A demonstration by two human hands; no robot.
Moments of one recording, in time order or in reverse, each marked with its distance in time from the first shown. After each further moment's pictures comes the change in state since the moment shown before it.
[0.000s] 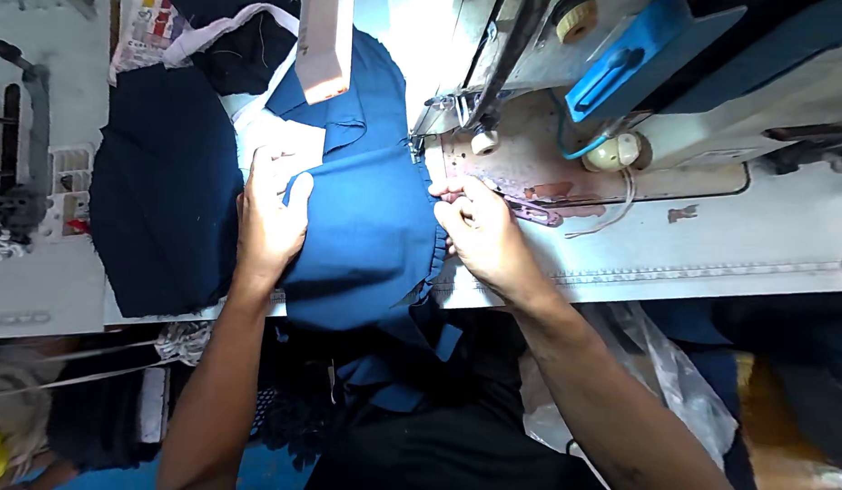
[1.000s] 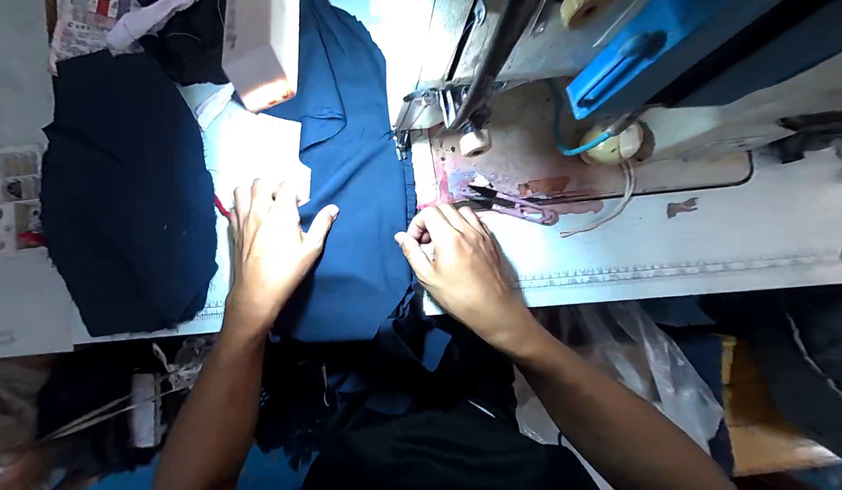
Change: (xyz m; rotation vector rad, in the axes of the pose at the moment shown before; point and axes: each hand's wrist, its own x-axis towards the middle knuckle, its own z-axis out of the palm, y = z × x) left_hand -0.015 0.020 0.014 0.479 -0.199 -0.051; right_hand -0.007 0.010 0.026 -0.545 0.039 -0.179
